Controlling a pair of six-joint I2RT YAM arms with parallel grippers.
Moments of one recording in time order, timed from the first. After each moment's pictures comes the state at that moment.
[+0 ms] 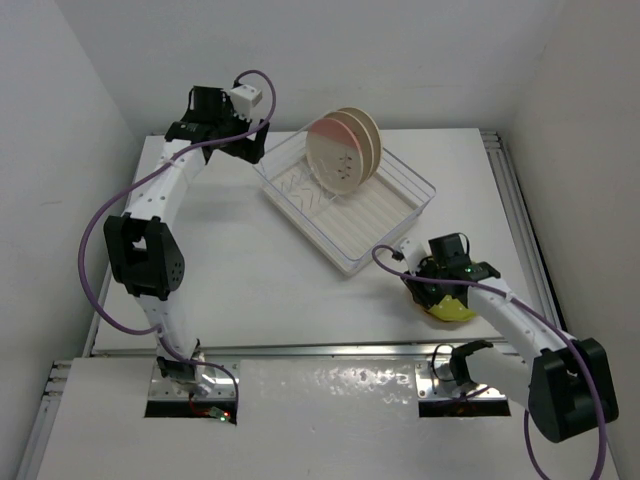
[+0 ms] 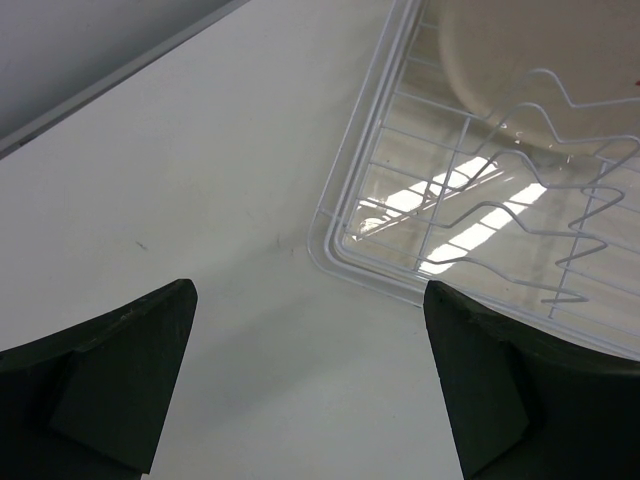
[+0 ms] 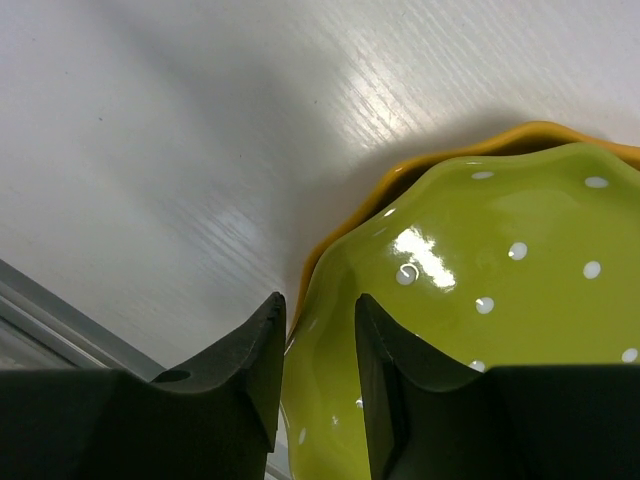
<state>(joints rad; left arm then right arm) -0.13 1.87 1.82 -0.61 0.23 0.27 0.28 1.06 0.48 -0.53 -0.19 -0.48</state>
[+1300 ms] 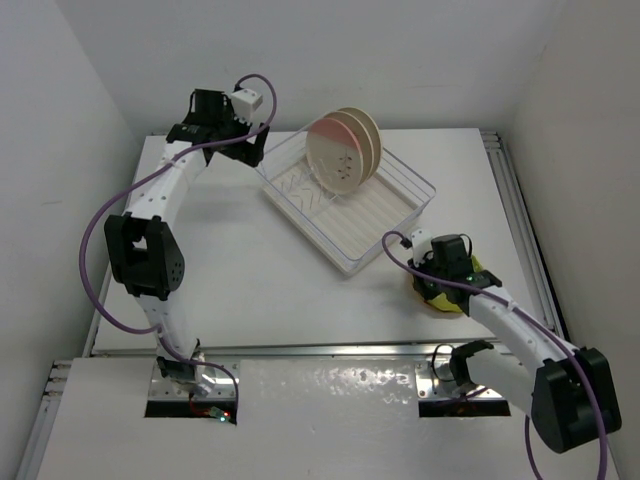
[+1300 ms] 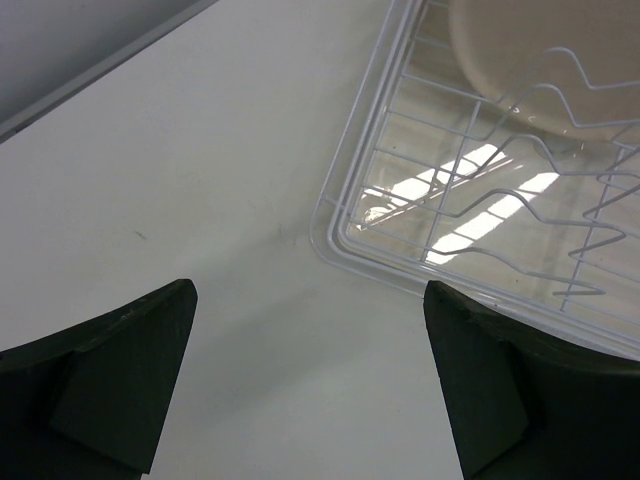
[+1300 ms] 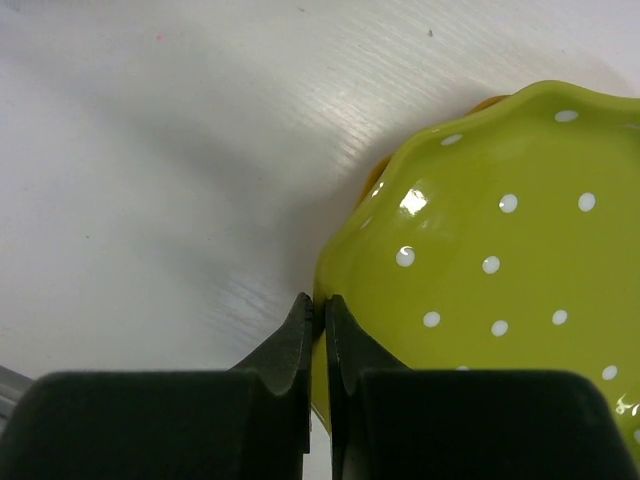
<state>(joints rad) -0.13 1.87 1.80 -0.61 0.21 0.28 0.28 1.00 0.42 -0.35 -0.11 -0.24</state>
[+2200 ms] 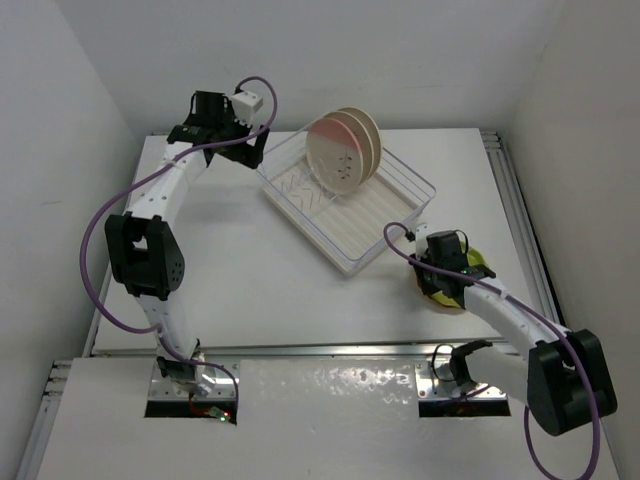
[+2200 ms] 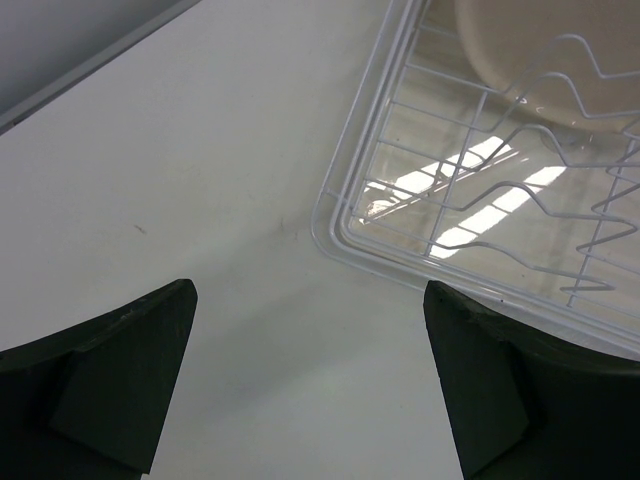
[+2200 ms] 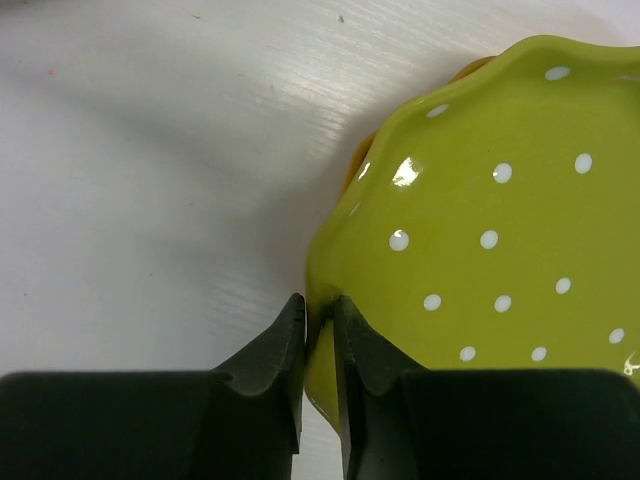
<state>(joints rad) -0.13 1.87 1.78 -0.61 0.20 0.29 0.28 1.10 0.44 -0.30 0.03 -0.13</state>
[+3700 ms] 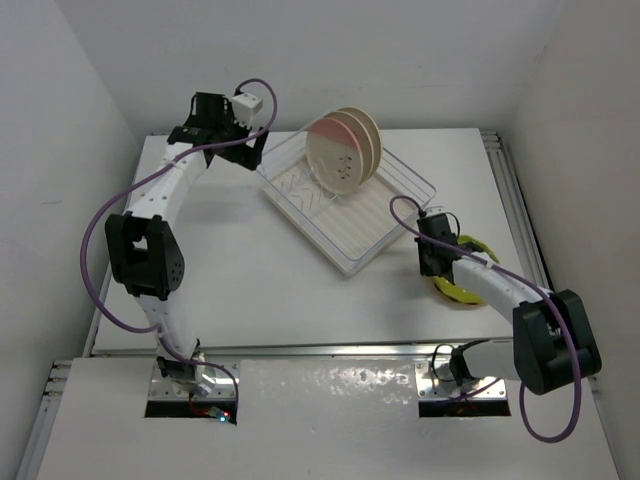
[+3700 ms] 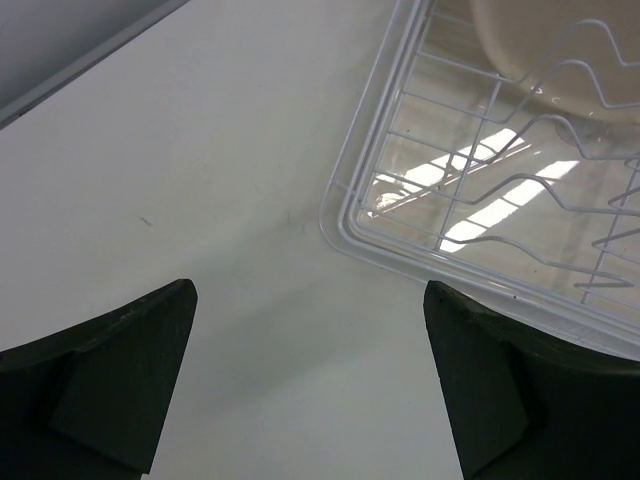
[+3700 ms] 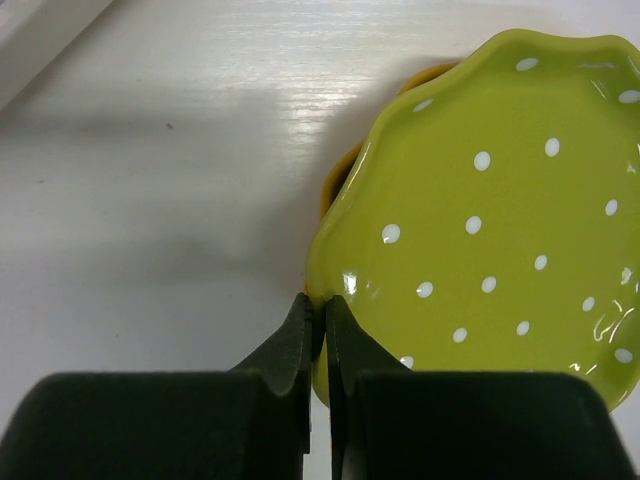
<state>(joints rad) -0.12 1.87 1.77 -0.61 0.19 0.30 0.28 1.31 0.60 -0.32 0.31 0.16</state>
